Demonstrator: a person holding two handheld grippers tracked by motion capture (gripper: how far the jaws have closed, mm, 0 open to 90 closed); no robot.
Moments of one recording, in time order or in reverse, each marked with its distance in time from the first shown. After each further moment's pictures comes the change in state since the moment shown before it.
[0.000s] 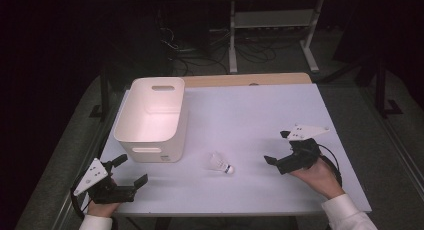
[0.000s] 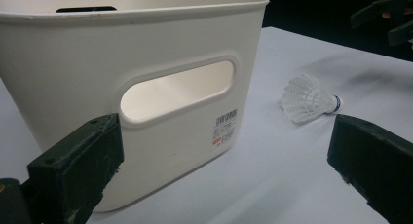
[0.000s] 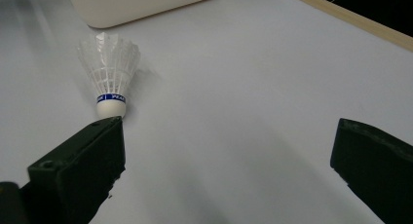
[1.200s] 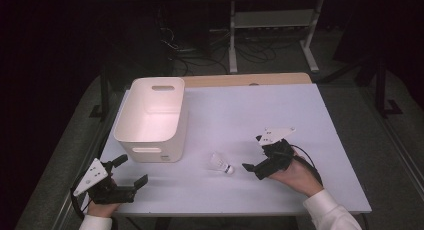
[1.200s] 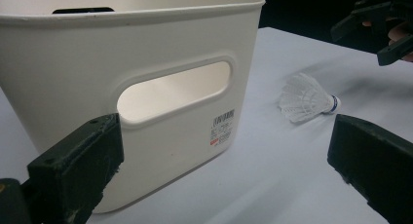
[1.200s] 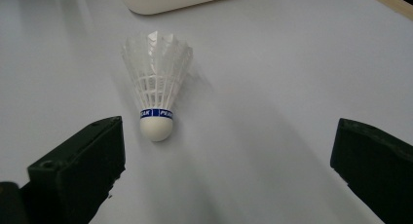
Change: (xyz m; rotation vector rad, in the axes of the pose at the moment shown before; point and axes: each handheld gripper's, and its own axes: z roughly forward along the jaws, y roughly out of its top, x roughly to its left) left arm 0.000 0.000 -0.001 0.001 -0.008 0.008; right arm 0.037 0.025 0.044 0.080 0.107 -0.087
